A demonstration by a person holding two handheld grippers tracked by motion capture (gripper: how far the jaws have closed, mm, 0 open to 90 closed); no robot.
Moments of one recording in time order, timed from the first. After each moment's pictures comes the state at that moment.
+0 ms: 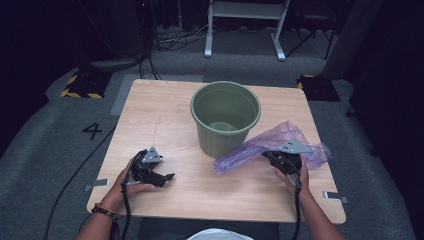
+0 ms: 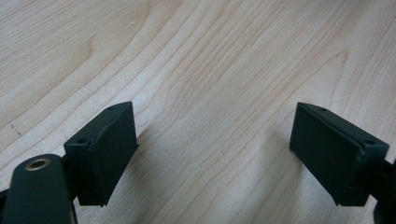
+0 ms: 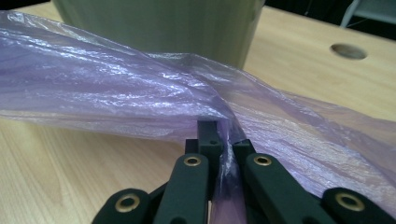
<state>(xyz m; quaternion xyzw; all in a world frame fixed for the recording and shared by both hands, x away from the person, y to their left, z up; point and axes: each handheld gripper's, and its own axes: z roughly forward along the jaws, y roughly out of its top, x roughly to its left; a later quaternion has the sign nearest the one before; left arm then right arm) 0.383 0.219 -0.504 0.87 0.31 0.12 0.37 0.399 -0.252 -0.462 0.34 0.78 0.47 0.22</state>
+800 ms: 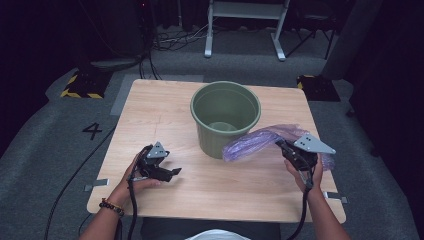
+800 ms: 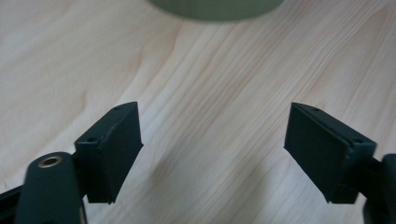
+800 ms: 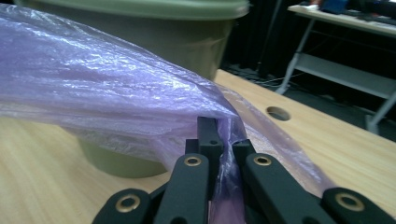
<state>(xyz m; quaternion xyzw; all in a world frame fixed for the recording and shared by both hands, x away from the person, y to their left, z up) 0.391 0.197 -0.480 0.85 0.29 0.13 0.41 0.379 -0.264 -0.405 0.33 0.74 0.49 0.32</state>
